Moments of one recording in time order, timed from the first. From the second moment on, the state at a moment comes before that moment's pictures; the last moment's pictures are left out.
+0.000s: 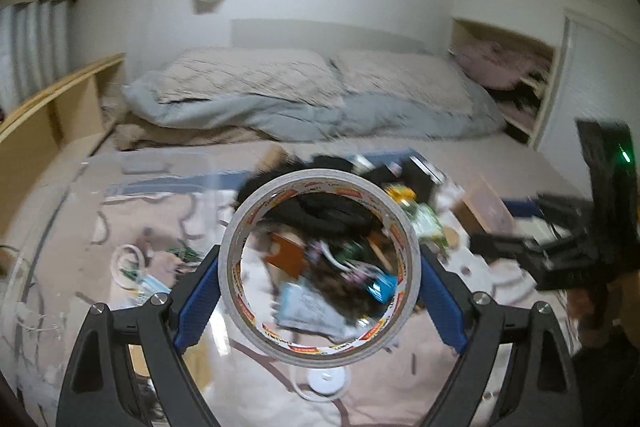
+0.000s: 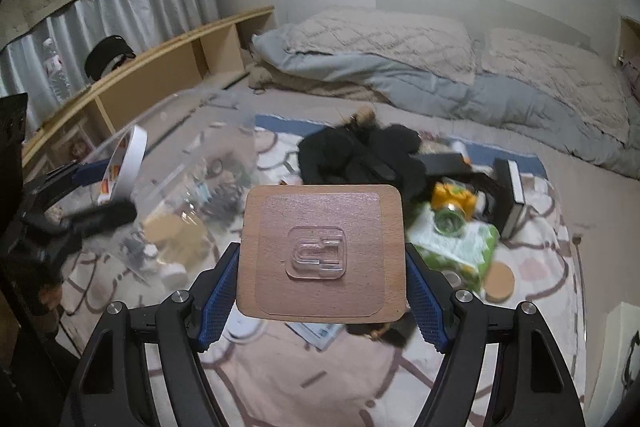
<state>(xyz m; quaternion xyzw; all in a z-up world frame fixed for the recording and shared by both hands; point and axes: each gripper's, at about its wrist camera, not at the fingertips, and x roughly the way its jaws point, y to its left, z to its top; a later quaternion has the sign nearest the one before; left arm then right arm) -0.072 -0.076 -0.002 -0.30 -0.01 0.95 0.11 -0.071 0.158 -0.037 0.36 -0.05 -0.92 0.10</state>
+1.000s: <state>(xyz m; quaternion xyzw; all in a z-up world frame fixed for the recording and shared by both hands) -0.089 -0.234 -0.030 -0.36 -0.10 0.92 -0.12 -0.144 0.008 0.037 0.29 -0.04 -0.93 0.23</state>
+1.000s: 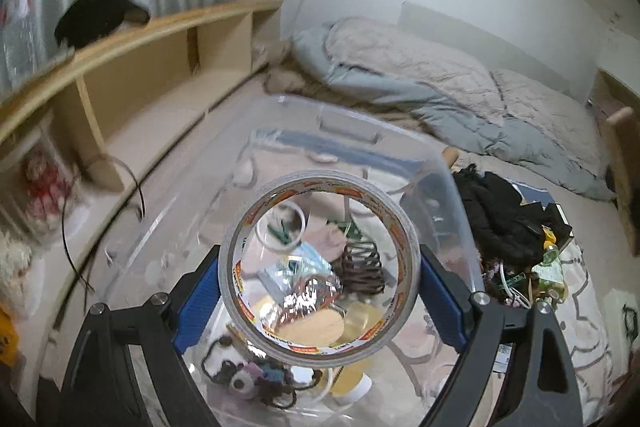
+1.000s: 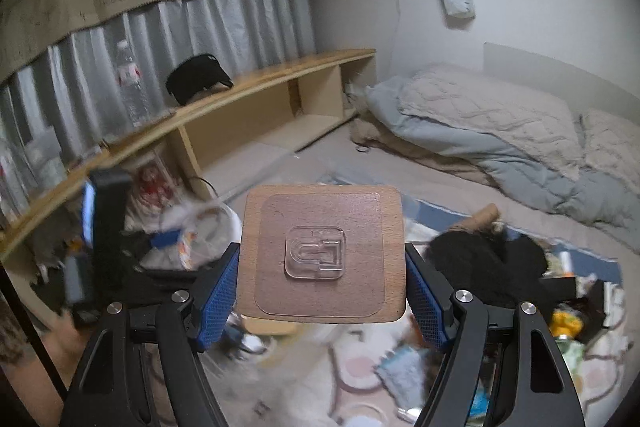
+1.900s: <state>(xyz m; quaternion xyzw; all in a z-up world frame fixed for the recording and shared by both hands) -0.097 -0.228 -0.073 -0.48 -0.09 0.86 -0.12 -0.158 -0.012 0.014 0.34 -0.03 -0.91 0.25</state>
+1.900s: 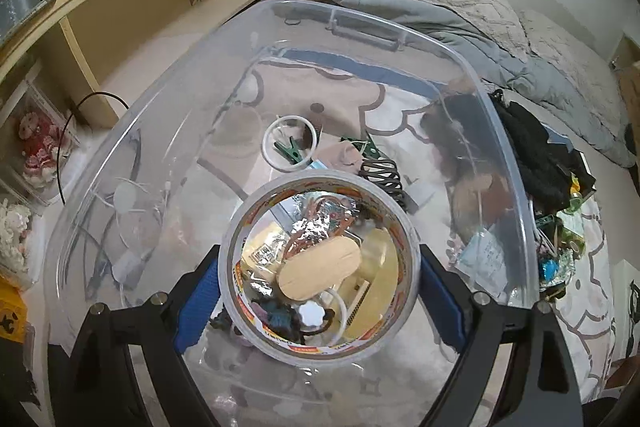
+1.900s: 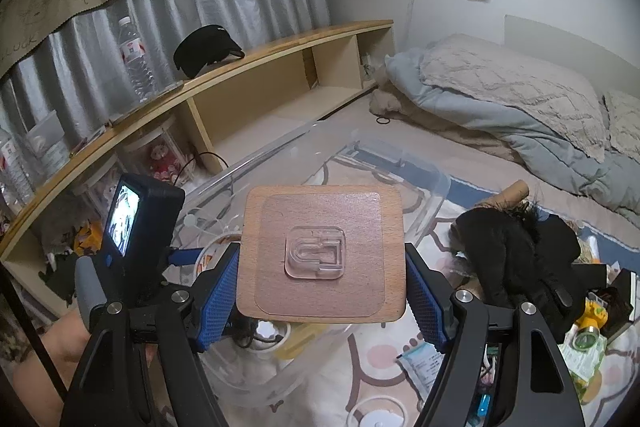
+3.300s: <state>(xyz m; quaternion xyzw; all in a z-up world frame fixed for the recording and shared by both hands) 0.003 -0.297 0.003 -0.25 -0.17 0.94 -0.17 -0.220 -0.110 -0.042 0.44 0.09 -0.85 0.27</state>
